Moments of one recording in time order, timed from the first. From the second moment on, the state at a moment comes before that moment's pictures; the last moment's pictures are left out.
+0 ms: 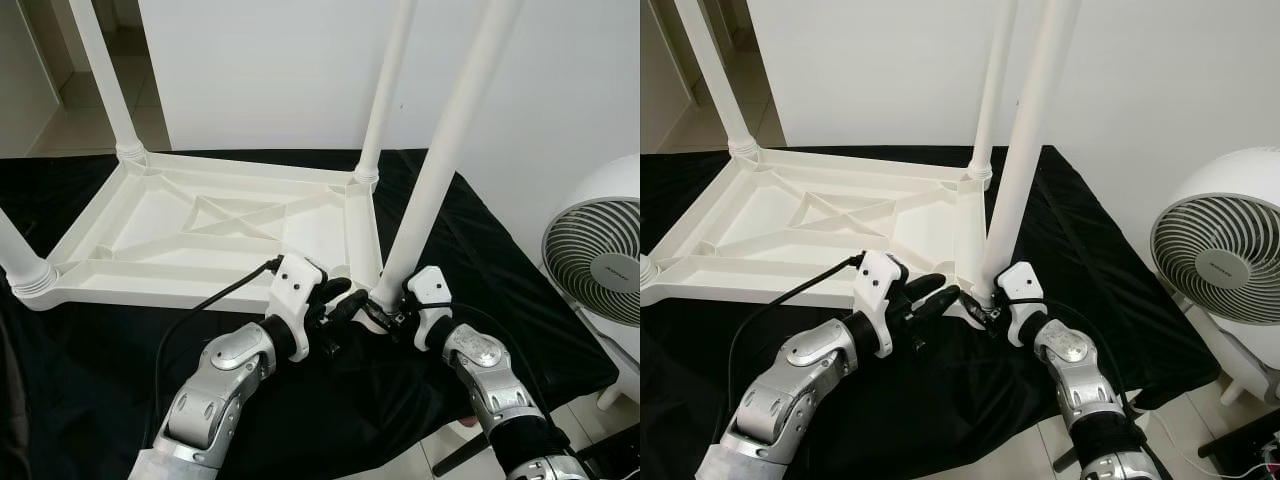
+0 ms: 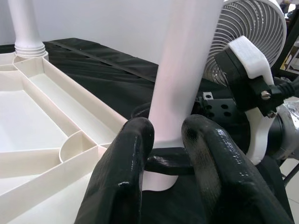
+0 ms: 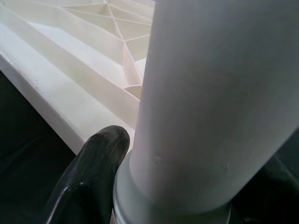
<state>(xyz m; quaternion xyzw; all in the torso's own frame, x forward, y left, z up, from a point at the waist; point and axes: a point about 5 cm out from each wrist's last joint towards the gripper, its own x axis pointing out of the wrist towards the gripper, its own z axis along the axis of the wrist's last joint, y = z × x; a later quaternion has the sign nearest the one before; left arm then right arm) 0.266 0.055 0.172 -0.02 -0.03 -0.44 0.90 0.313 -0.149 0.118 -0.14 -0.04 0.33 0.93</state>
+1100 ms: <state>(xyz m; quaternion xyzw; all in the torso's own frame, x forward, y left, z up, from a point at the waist) 0.265 0.053 0.173 -0.02 -0.03 -0.45 0.89 0.309 -0.103 0.118 -0.02 -0.04 0.06 1.00</state>
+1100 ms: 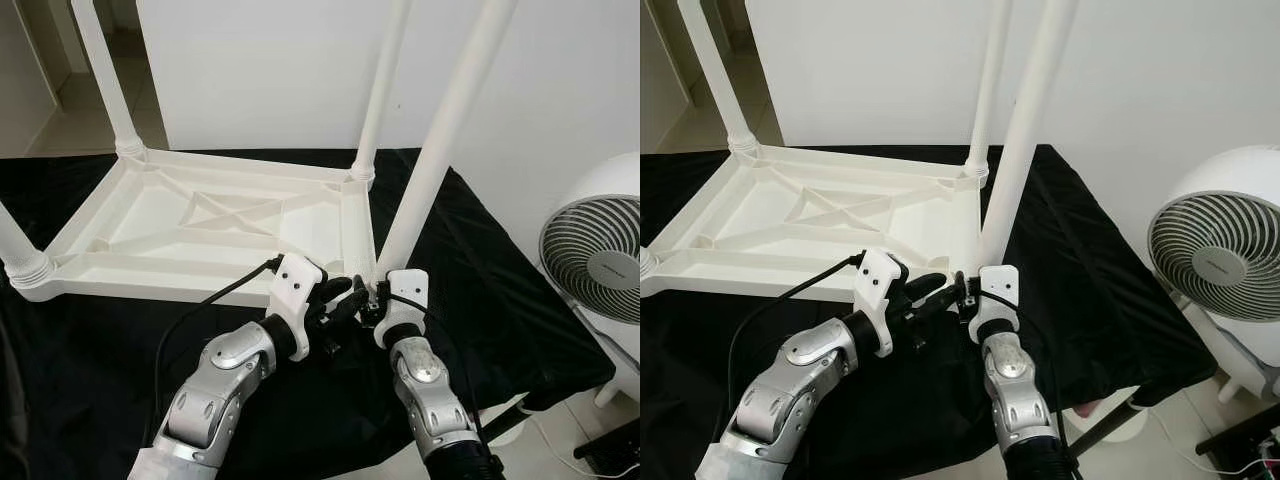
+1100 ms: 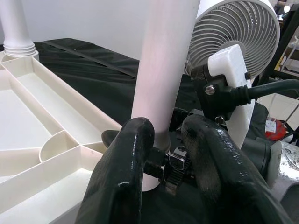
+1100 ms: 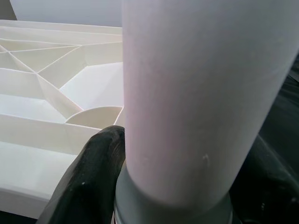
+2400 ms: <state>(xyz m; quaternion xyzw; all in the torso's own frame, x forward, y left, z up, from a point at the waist) 0.266 0.055 0.173 -0.02 -0.03 -0.44 0.90 0.330 -0.157 0.133 -0.14 -0.03 0.37 0.92</state>
